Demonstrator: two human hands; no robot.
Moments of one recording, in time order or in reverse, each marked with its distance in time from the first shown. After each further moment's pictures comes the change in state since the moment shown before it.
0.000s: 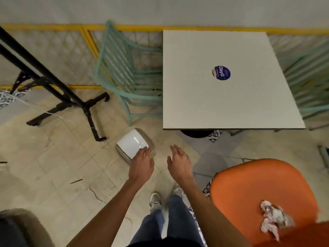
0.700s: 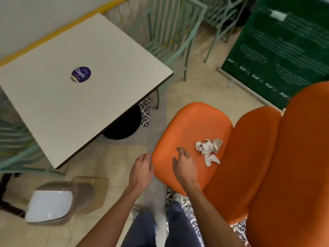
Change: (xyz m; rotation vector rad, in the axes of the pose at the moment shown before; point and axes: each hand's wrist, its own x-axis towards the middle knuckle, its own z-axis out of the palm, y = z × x) left_hand -0.063 0.319 0.156 0.080 -0.359 0.566; right_hand -0.199 0.312 -0.080 0.279 0.349 0.773
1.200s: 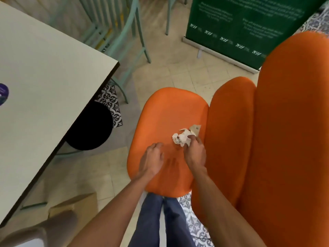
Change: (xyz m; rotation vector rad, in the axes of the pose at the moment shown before) left_hand 0.125 0.129 0.130 0.074 -0.276 0.266; right_hand 0.103 0.178 -0.014 0.114 0.150 0.468
